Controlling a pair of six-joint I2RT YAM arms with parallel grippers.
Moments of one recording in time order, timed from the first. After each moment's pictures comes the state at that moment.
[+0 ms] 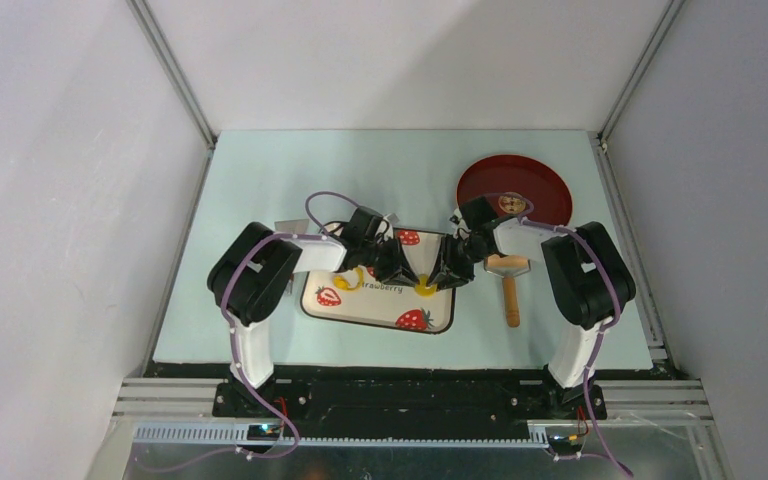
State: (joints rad) left arm -0.60 1.91 0.98 0.05 0.58 -0.84; right arm 0.43 1.83 1.04 -0.41 -0.57 0.64
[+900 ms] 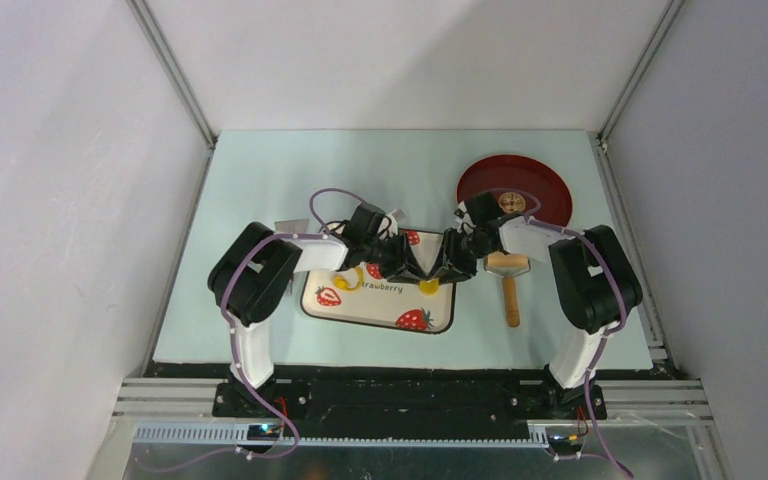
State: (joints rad) left arm -0.61 1.91 1.00 0.10 0.66 -0.84; right arm 0.41 1.80 1.04 -0.39 -0.58 0.65
